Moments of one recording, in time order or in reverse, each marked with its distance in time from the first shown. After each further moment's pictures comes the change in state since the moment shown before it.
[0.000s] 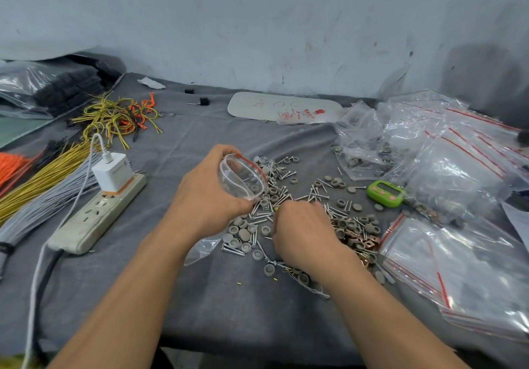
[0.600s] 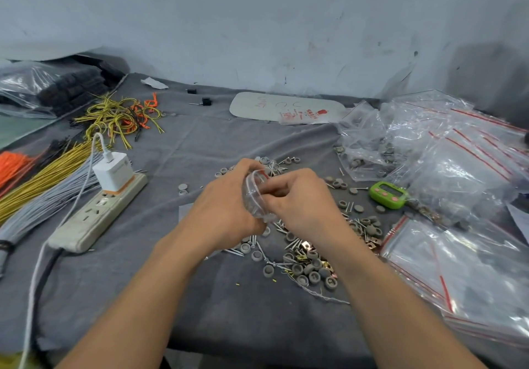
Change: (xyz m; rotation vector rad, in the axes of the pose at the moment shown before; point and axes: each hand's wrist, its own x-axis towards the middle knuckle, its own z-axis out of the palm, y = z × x) left_hand -0.002 0.008 0.020 0.206 -0.196 0.041; right_hand 0.014 0.006 -0.022 0.840 0.143 -0.003
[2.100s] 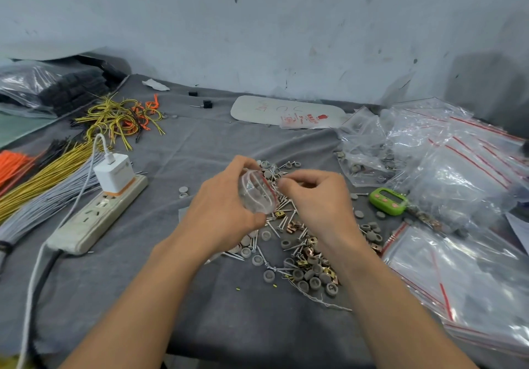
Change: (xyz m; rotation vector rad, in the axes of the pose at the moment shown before) left_hand -0.005 -0.001 -0.003 -0.096 0.125 -0.011; right_hand 0.004 0.011 -0.005 0.196 0.287 0.051
